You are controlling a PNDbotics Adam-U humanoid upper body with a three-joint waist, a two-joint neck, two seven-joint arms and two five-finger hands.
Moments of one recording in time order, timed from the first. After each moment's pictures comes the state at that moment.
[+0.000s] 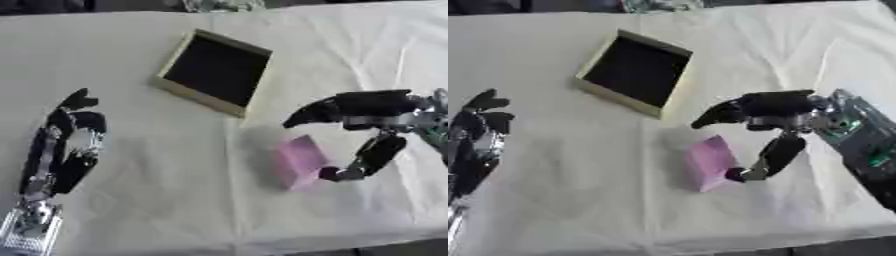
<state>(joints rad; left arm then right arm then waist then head) -0.12 0.21 -0.09 -1.78 -0.34 -0.12 0.07 -0.53 -0.75 0.43 -1.68 0.32 -0.47 0.69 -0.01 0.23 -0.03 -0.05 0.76</state>
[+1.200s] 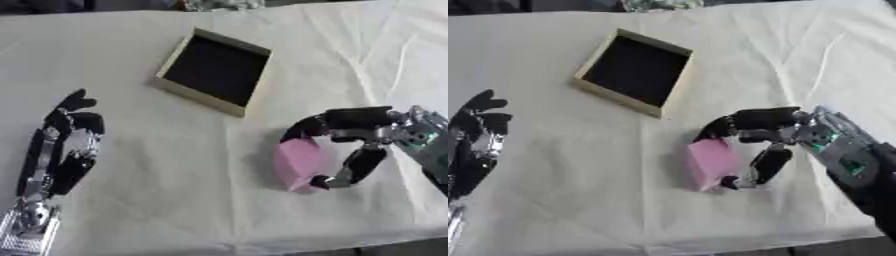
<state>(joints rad) -0.12 0.21 -0.09 -1.78 -0.34 -0.12 0.07 -0.51 -0.69 0.46 -1.56 0.38 -0.48 0.68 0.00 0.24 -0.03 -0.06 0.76</state>
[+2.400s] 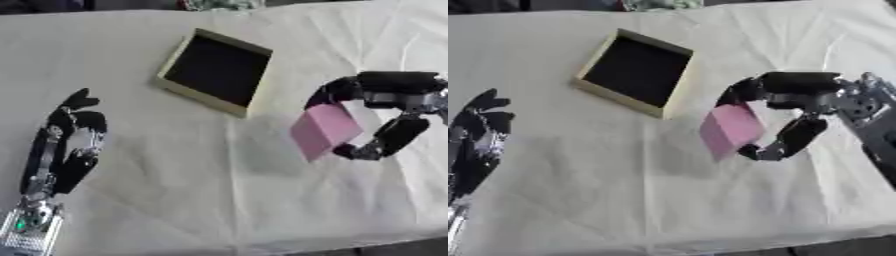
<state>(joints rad) -0.12 0.21 -0.09 -1.78 -0.34 -0.12 0.07 -0.57 -0.81 0.30 -1.69 0.23 -0.46 0.70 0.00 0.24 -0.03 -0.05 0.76</state>
